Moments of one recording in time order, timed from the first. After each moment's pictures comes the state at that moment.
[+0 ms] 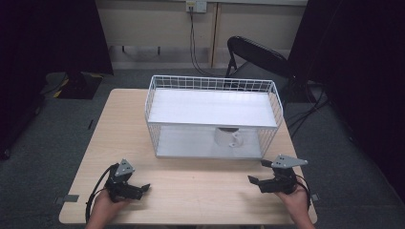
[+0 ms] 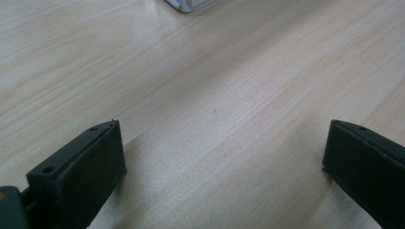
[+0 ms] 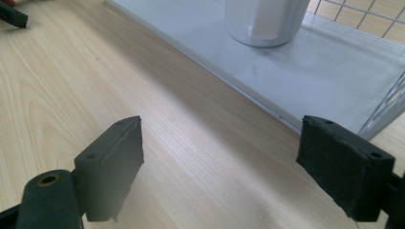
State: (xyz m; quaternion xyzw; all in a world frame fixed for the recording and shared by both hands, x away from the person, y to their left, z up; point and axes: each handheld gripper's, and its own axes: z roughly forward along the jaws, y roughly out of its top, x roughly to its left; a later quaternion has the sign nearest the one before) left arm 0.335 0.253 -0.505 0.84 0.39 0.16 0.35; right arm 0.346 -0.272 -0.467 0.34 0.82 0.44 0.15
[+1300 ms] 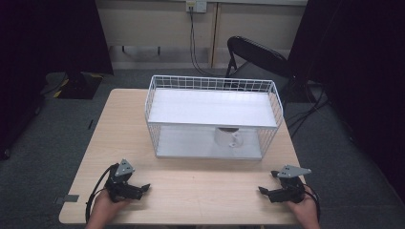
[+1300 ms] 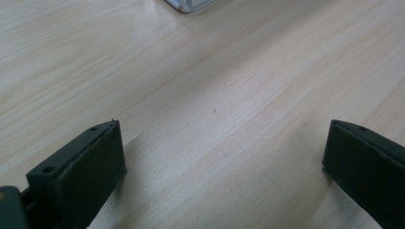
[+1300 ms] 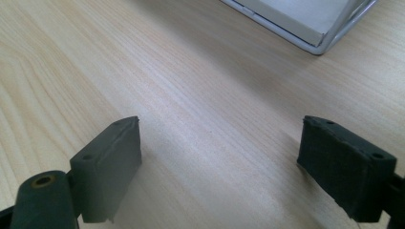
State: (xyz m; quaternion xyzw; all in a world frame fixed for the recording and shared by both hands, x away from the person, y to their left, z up) left arm 0.335 0.253 -0.505 0.84 0.39 0.16 0.35; right arm 0.337 -0.307 -0.507 0.35 0.85 0.37 0.15
